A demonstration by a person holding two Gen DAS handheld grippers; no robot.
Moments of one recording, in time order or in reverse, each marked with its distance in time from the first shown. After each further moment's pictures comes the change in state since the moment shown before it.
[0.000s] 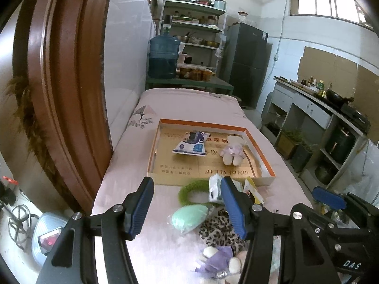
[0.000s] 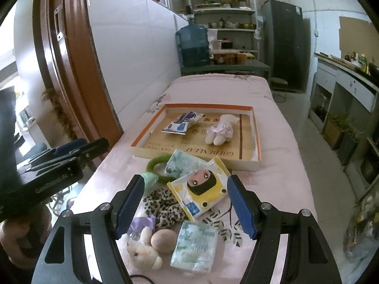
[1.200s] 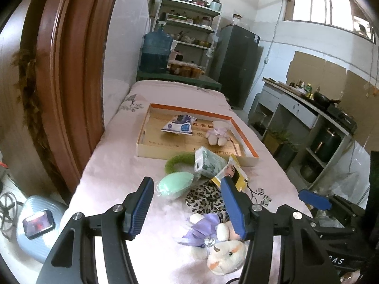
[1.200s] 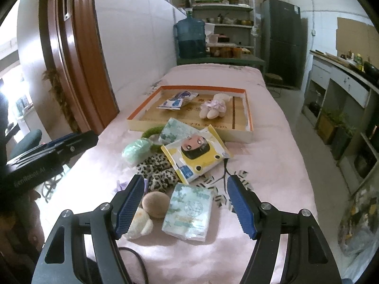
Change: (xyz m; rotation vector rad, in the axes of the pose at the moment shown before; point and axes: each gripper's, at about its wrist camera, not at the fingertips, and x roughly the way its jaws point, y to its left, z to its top) left arm -0.020 0.004 -0.050 -0.035 0.004 -0.097; right arm -0.011 0.001 -0.054 -0.027 0.032 -0.048
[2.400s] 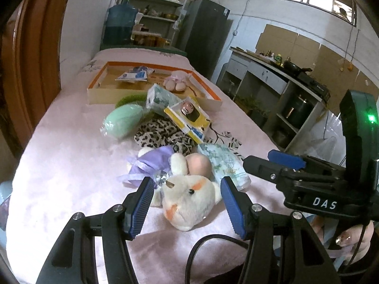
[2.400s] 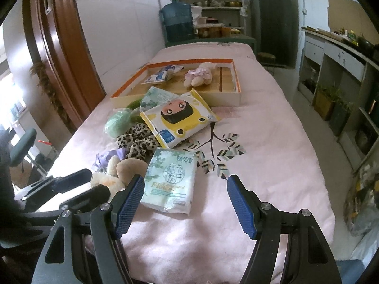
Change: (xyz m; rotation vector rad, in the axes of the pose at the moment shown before) left arm 0.028 -0.029 -0.077 0.078 0.169 -0.197; right arm 0.023 -0.028 -0.042 0.085 0.089 0.000
